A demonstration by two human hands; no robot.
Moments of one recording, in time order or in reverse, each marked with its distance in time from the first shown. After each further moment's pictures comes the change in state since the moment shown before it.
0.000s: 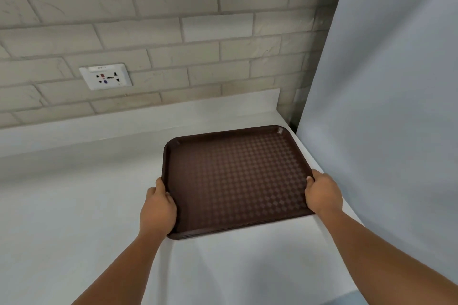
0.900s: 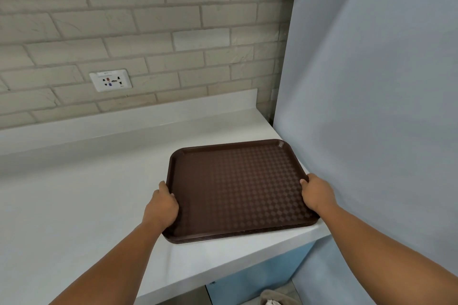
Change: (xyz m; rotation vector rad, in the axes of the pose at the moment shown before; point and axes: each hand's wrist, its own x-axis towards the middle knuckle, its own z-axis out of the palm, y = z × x) left_hand -0.081 0.006 -0.018 0.075 -0.185 0.010; right_hand -0.088 0.057 -0.065 0.055 -0.145 0.047
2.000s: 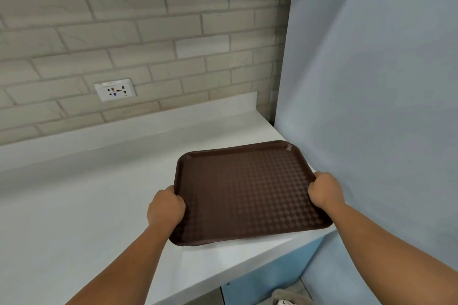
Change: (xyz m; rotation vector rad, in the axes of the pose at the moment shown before) left_hand -0.004 0.000 -0.033 0.125 0.089 0.034; right_hand -0.038 -0.027 -0.019 -0.029 0.057 0.054
